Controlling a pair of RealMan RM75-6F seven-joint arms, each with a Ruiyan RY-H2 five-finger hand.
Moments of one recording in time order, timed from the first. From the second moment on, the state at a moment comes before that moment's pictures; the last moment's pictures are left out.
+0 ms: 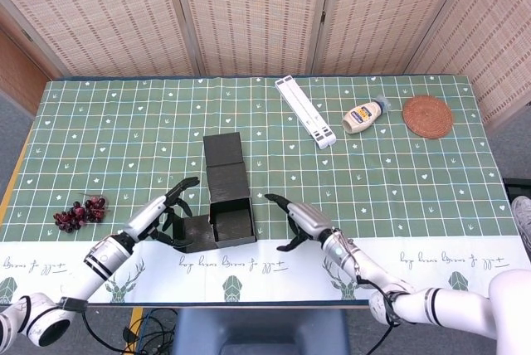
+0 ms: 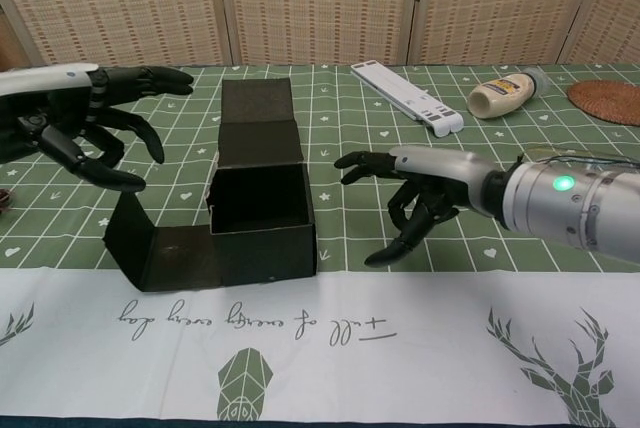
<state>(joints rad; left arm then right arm) -0.67 -1.27 -0.02 -1.58 1.52 1.00 -0.82 0.78 -1.59 0.15 -1.50 -1.11 0.73 0.18</state>
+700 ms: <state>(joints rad) -0.64 -1.25 -0.02 -1.56 1.54 1.04 -0.87 0.81 -1.85 0.23 -1.28 -1.08 0.72 0.22</state>
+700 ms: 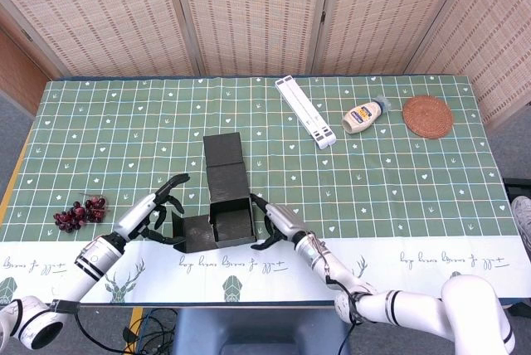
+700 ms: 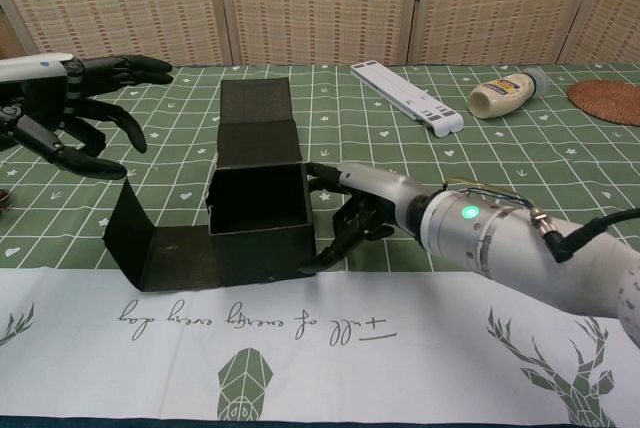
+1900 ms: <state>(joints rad) -0.50 -1.46 -0.12 -1.27 1.51 1.38 -0.53 0.65 -1.73 0.41 -1.45 -1.11 0.77 0.63</state>
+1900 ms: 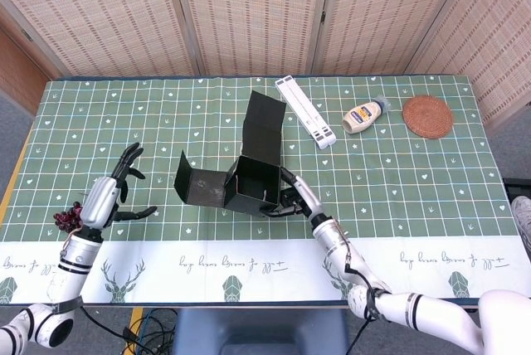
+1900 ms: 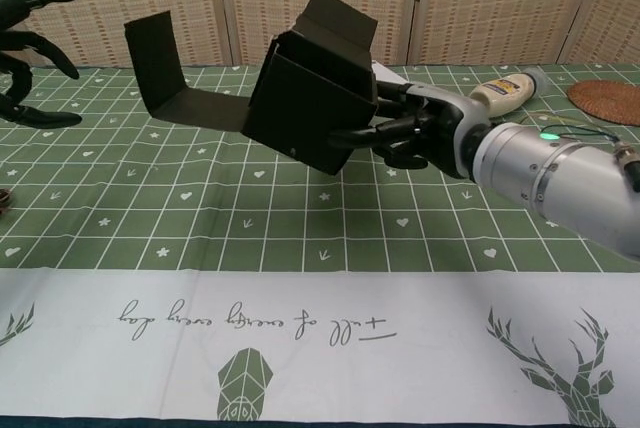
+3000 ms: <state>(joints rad) -0.64 -1.67 -0.11 -1.08 1.70 1.49 -0.42 0.64 -1.74 0.32 -1.48 -1.23 0.82 0.70</state>
